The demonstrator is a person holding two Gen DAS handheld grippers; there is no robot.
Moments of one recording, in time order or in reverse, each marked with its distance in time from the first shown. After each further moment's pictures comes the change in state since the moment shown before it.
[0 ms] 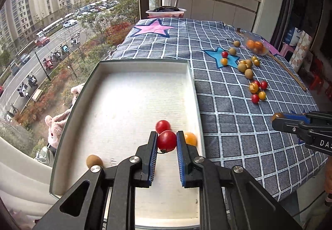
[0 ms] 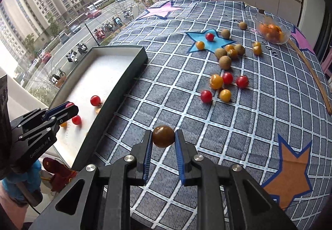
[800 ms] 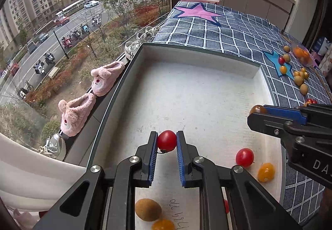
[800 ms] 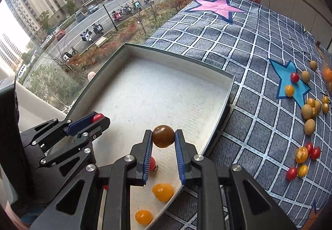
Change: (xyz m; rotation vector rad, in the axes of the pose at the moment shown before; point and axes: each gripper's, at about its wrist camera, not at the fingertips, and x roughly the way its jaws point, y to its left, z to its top) left arm 0.071 0.073 0.026 -0.097 0.116 0.121; right arm 0.112 0.110 0.091 -0.132 0.101 0.053
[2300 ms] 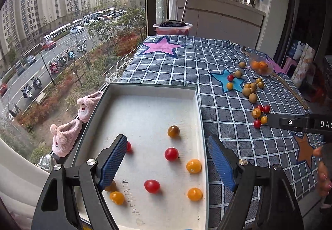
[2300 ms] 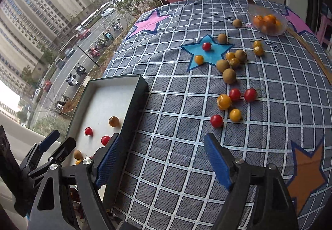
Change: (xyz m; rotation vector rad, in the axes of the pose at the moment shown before) left arm -0.094 -0.065 -0.015 0.085 -0.196 -0.122; right arm -0.114 -0.133 -0.090 0.418 -0.157 0.024
